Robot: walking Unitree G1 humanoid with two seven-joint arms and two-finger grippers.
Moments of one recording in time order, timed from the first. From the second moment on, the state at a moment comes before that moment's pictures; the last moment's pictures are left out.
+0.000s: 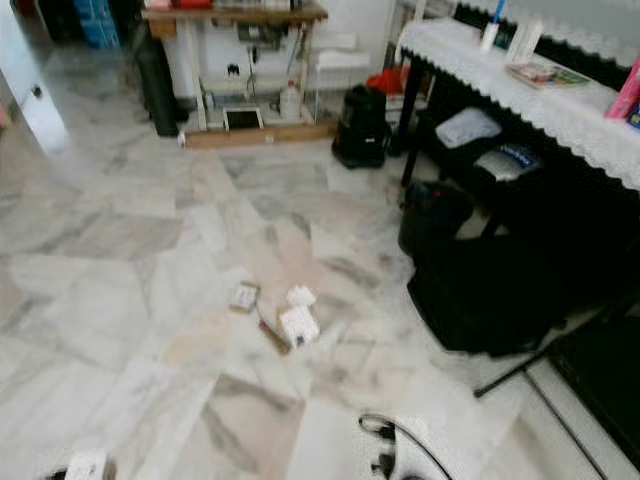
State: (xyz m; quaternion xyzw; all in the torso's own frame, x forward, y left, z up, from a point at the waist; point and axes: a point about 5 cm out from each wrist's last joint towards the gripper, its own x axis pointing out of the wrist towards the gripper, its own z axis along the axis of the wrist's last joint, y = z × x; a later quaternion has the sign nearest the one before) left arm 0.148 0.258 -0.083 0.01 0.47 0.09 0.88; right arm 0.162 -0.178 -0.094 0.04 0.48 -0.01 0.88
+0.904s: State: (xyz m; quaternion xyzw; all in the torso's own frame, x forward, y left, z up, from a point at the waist) left arm 0.154 0.257 -0.081 0.01 0.46 0.09 0.88; right arm 0.160 -0.184 -0.094 0.04 0.48 -0.03 0.88
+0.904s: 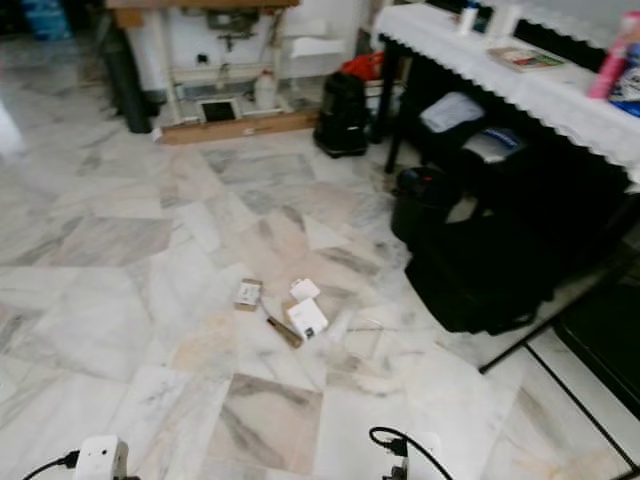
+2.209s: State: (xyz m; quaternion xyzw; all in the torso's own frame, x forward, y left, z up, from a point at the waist) left arm 0.150 0.273 -0.077 0.01 0.47 0.11 0.88; right arm 0.172 -0.181 -0.089 0.04 0.47 -0.01 0.88
